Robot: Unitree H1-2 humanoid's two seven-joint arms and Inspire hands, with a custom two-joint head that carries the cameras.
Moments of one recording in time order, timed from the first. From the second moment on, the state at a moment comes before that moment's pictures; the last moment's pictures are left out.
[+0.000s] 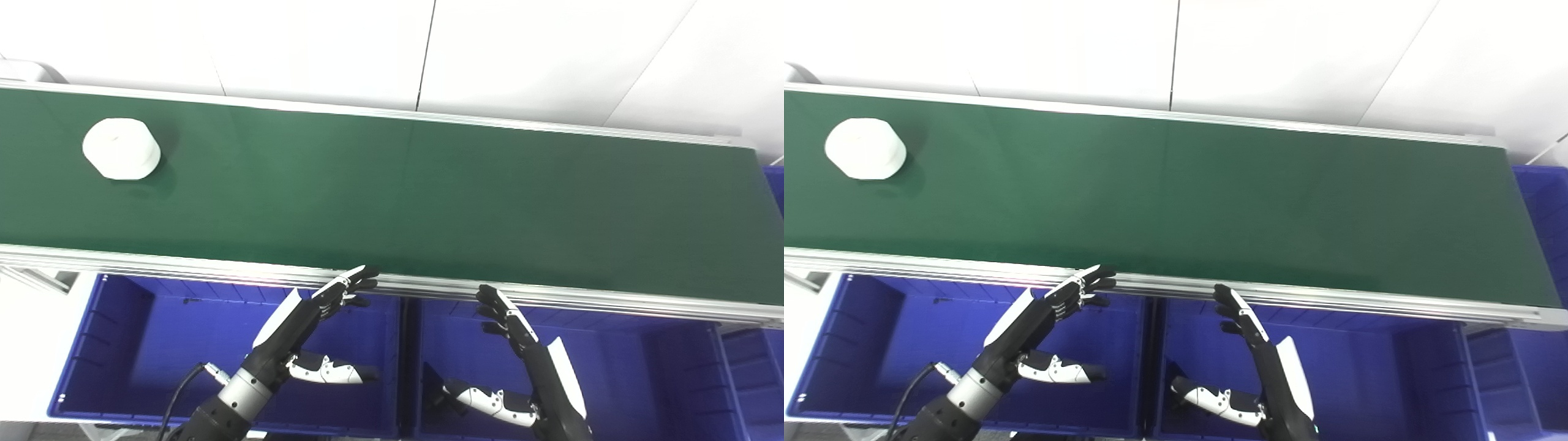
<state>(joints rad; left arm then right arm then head) 0.37 0.20 -0.31 -0.05 0.09 -0.39 -0.26 0.60 -0.12 0.23 -0.28 -0.34 -0.26 0.04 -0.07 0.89</state>
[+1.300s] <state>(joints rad) 0.38 0.20 -0.37 0.07 0.11 -0.43 -0.18 0.57 -0.14 0.23 -0.06 -0.33 -0.39 0.00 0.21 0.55</state>
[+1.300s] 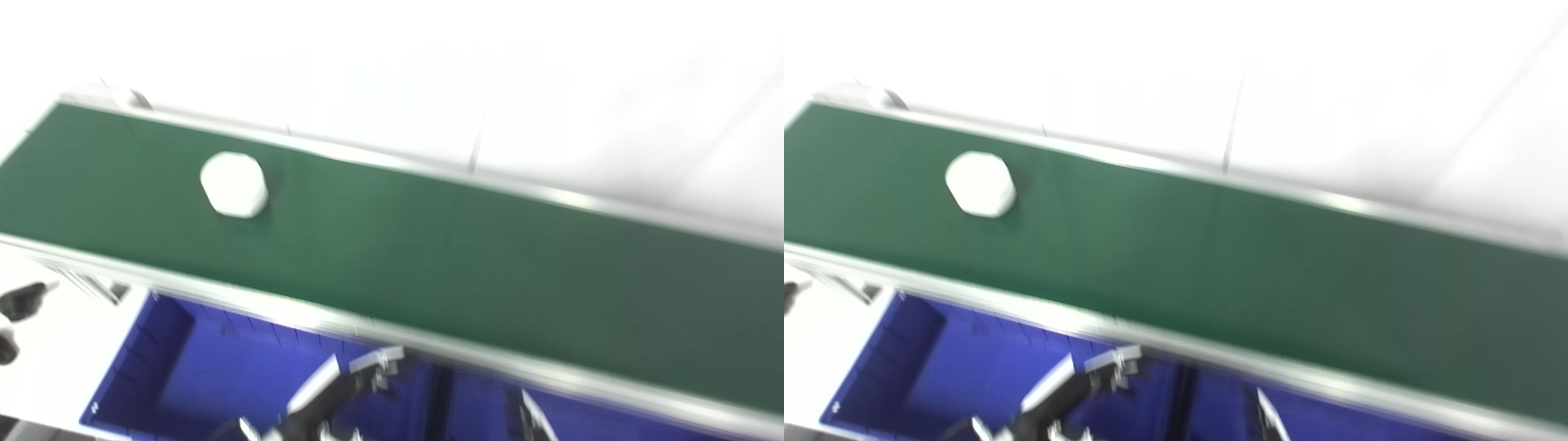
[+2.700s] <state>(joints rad) 0.38 0.21 -0.39 -0.12 0.08 -0.44 -0.06 0.52 -0.15 0.25 0.01 -0.32 -0.41 -0.06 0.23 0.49</state>
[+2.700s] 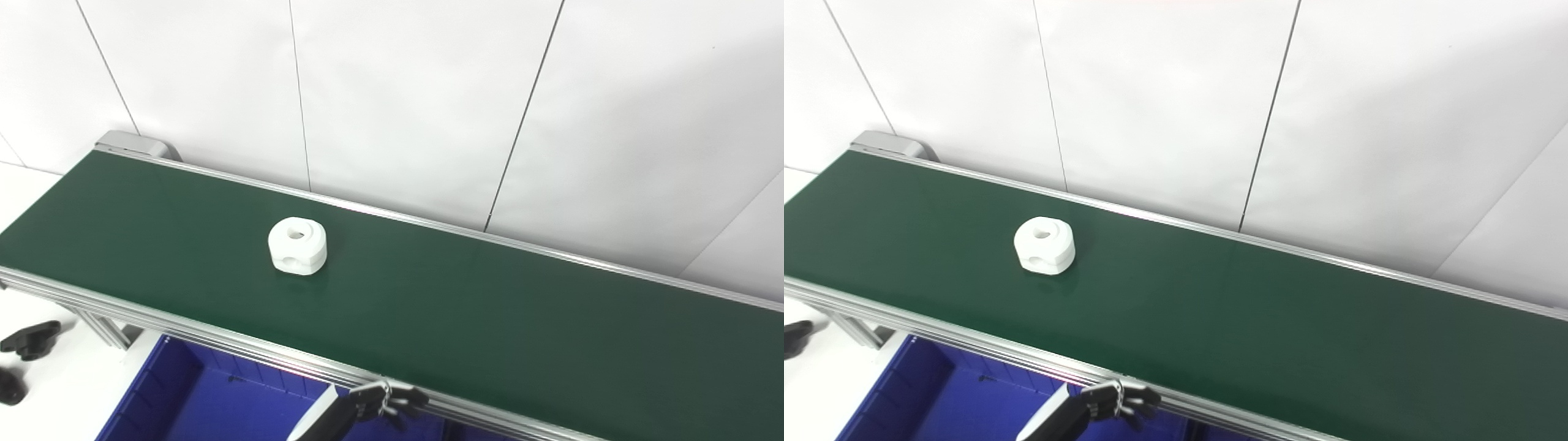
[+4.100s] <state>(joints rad) -0.05 0.25 -0.18 -0.35 0.26 -0.05 -0.21 0.53 -0.12 0.23 -0.11 -0.30 -0.41 -0.05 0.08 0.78</state>
